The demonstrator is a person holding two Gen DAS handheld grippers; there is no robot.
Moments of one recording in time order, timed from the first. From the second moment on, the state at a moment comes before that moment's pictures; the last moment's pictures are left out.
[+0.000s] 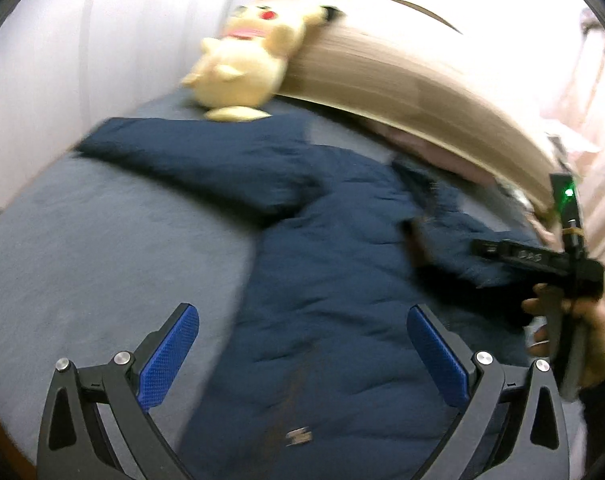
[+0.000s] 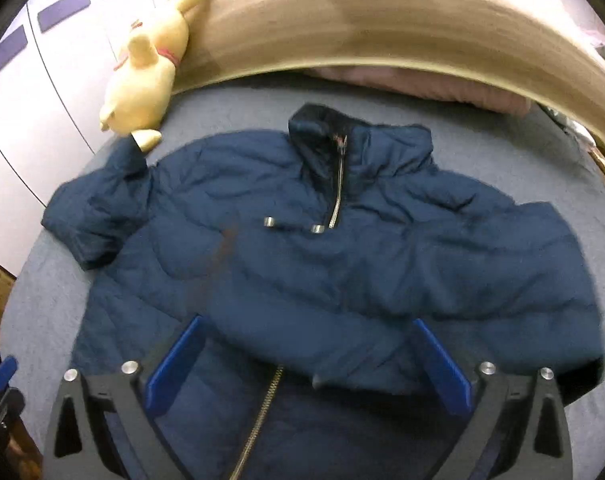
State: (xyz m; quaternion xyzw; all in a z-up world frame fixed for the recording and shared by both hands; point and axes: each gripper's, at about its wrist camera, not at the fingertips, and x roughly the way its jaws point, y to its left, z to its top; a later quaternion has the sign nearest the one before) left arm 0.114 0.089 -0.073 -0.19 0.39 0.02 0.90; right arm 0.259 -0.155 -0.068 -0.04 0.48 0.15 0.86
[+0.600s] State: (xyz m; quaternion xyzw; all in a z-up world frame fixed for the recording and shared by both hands) left arm 0.274 -0.006 -0.156 -0.45 0.55 -0.12 0.70; right arm 0.147 -0.382 -0.090 0.32 0.41 0.09 0.85
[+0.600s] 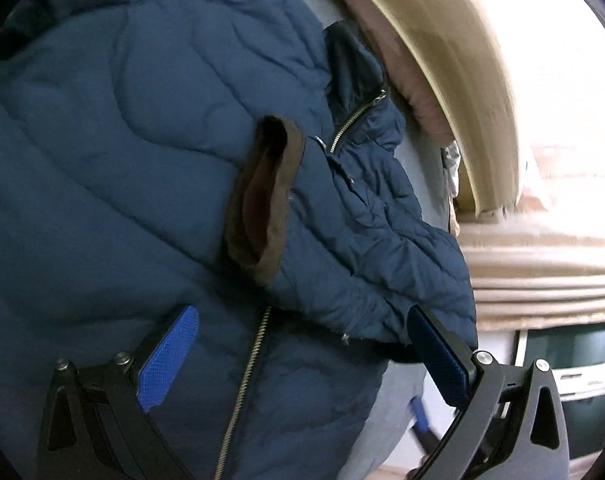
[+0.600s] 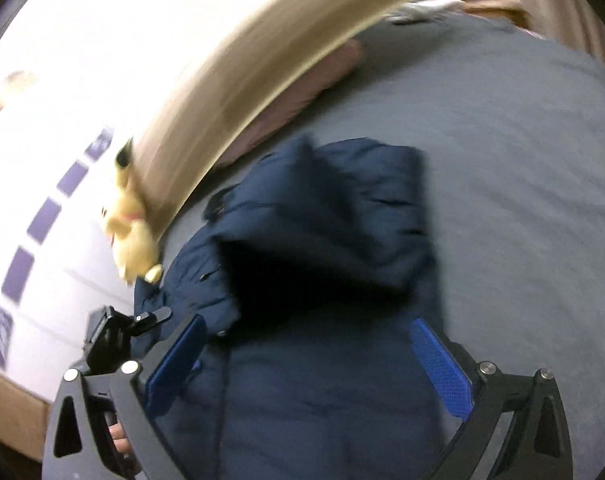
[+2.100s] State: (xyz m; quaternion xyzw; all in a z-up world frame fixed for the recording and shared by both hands) left arm 0.243 0.047 -0.153 -0.19 0.44 0.04 0.88; right arm 0.294 -0.403 -0.138 0.27 0.44 0.02 0.85
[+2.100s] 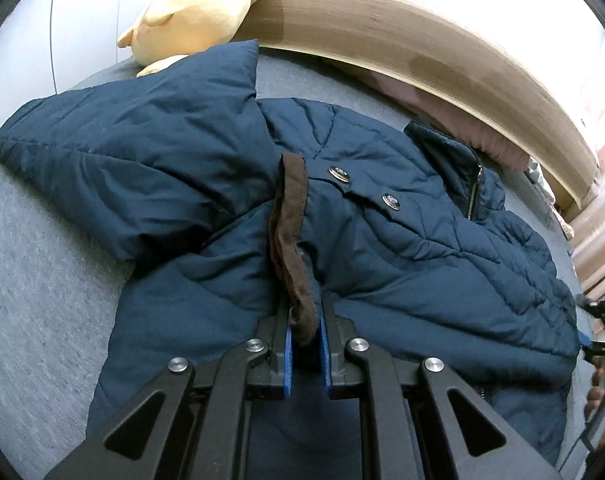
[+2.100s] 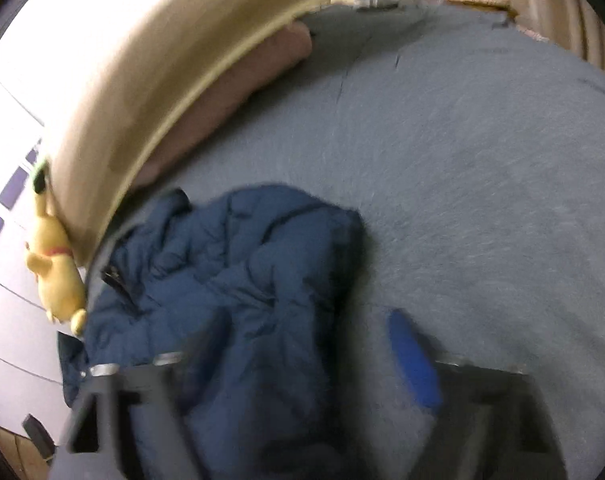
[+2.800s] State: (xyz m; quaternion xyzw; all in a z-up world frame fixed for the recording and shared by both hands) left arm 0.251 0.039 -0.159 -0.16 0.45 0.04 0.88; right arm 0.241 -0.382 -0.156 0.21 0.50 0.05 0.84
